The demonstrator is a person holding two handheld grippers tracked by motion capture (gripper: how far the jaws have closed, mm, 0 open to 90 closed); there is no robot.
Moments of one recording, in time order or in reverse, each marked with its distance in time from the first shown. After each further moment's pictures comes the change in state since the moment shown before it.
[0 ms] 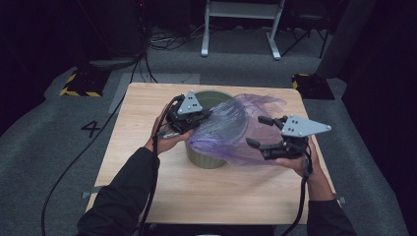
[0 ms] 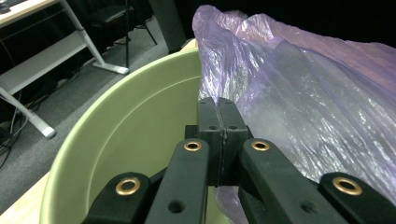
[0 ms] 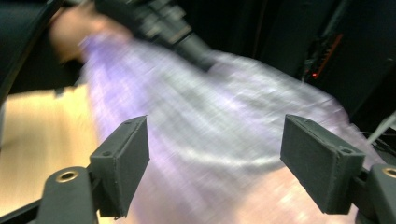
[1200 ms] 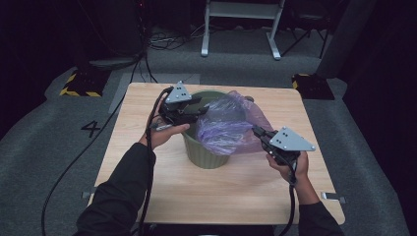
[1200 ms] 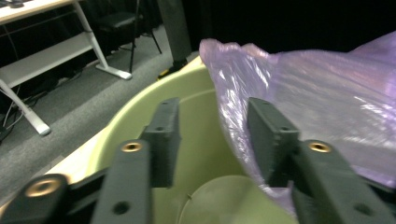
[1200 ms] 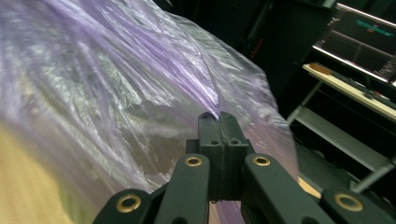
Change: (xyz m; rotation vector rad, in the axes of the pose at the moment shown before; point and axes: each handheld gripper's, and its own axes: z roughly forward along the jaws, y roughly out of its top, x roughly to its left) left arm 0.030 -0.006 -0.011 -0.087 0.032 -0.127; right arm 0.011 -0.027 0.019 0.018 -0.328 -0.082
